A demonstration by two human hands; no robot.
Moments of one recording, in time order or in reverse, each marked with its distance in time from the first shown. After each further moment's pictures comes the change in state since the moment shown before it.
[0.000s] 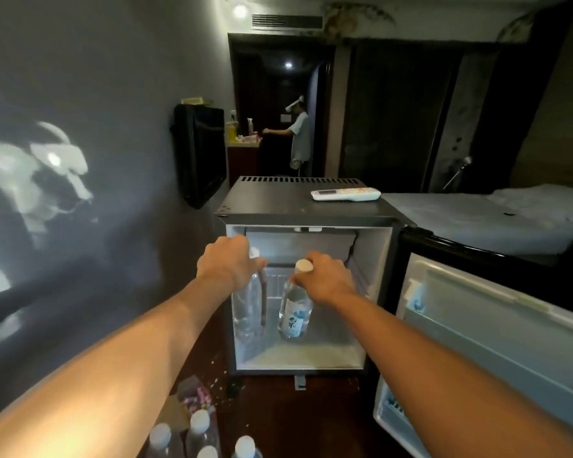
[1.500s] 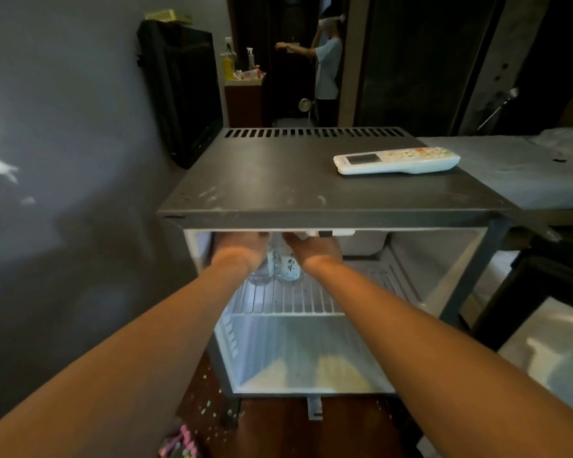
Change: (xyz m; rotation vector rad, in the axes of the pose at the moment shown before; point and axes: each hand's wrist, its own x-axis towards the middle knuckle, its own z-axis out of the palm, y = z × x) left_hand 0.192 -0.002 0.107 -0.058 -0.057 -0.085; right_hand 0.211 0.017 0.089 0.302 -0.176 0.252
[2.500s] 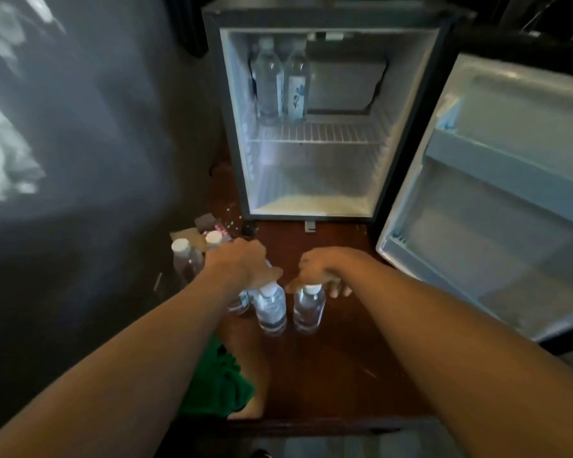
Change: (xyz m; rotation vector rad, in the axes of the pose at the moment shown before) left_hand -0.349 -0.089 0.053 0.437 -0.562 0.008; right_hand -0.305 0.158 0.057 -0.754 -0.709 0.045
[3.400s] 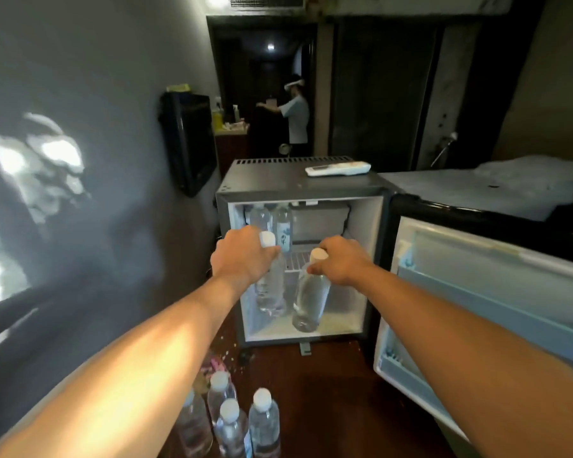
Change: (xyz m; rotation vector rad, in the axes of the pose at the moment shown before) left_hand 0.011 -0.002 -0.192 -0.493 0.689 0.128; right_hand -0.060 -0.006 -0.165 0.275 0.889 -0.032
